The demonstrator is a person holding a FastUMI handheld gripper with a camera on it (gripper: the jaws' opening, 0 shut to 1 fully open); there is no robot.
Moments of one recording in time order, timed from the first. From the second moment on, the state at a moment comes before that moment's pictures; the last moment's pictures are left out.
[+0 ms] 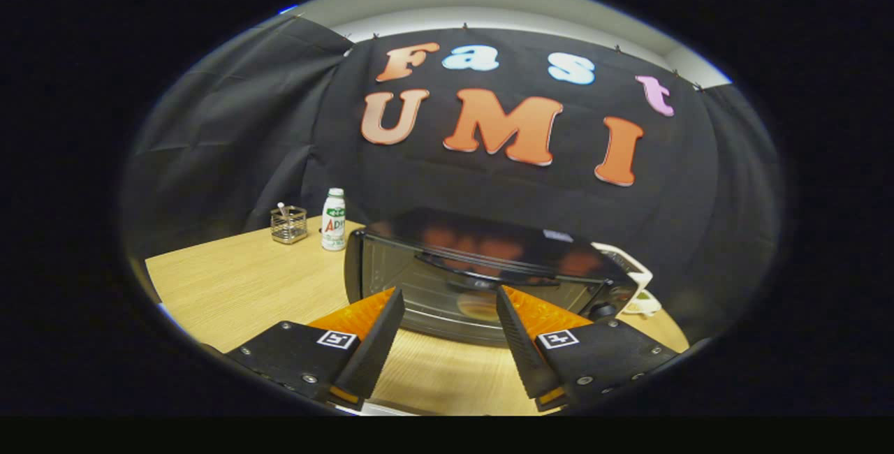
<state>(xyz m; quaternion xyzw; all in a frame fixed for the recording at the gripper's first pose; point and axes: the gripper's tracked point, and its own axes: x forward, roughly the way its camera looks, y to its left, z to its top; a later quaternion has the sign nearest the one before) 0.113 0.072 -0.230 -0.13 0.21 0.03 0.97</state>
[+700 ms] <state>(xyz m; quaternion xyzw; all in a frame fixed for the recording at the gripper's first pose) -0.024 0.053 -0.081 -0.10 0.09 0.02 0.99</state>
